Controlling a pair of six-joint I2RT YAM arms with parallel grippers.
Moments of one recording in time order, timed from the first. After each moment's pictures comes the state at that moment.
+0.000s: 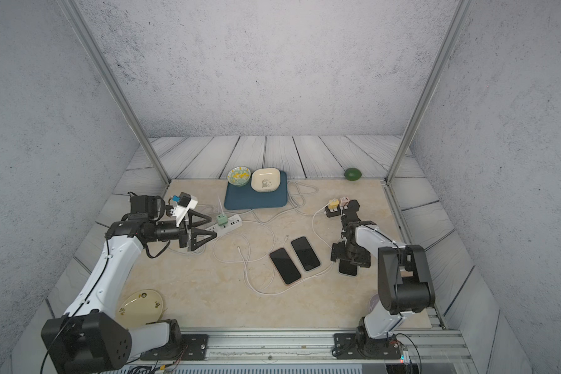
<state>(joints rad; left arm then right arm) 0.12 1.24 1.05 -0.74 1.12 0.53 0.10 1.60 0.96 -0.81 0.06 0.31</state>
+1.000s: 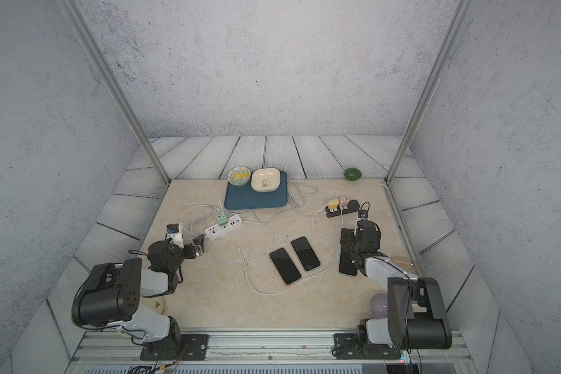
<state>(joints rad) 0.17 1.56 0.26 0.97 0.26 -0.05 0.02 1.37 0.50 0.31 0.16 0.01</state>
